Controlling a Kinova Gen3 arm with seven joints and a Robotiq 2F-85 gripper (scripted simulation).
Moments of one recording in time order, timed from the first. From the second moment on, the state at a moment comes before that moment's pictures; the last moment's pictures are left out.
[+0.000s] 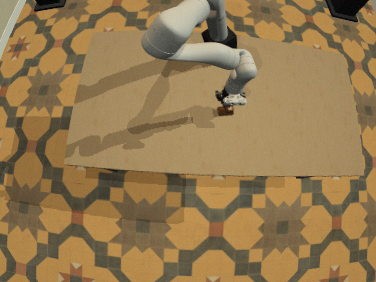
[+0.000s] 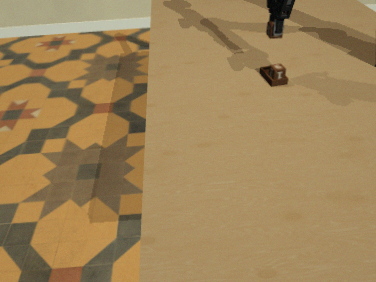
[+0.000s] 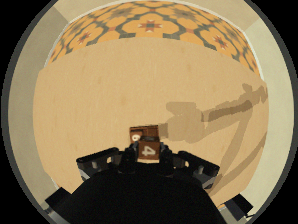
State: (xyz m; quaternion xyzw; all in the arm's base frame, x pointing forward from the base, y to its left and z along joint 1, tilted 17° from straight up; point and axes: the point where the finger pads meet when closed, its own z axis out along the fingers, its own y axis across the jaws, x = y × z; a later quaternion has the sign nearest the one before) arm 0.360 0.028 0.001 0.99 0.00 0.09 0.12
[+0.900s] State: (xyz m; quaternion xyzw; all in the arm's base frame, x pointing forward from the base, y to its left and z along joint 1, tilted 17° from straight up) arm 0.360 0.028 0.001 0.90 0.40 0.04 0.15
